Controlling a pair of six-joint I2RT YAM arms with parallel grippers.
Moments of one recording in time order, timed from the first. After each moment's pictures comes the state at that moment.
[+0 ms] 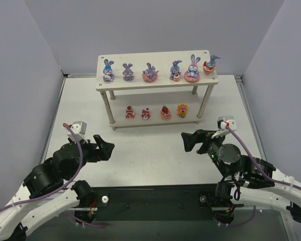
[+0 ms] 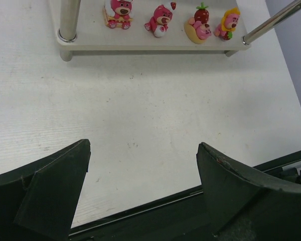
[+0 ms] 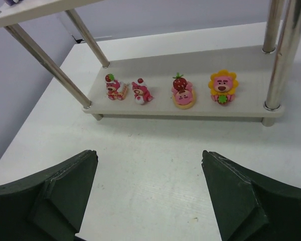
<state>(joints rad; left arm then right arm) -0.88 0.46 0.87 -0.85 -0.44 -0.69 1.21 0.61 0.86 -0.49 0.83 0.50</state>
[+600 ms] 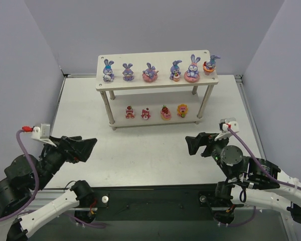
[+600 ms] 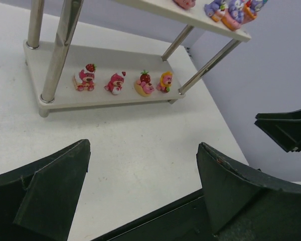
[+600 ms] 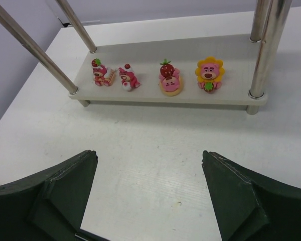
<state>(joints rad) -0.88 0.36 1.12 -0.86 -0.42 -0.62 1.21 0.57 0.88 -0.65 0.82 0.52</state>
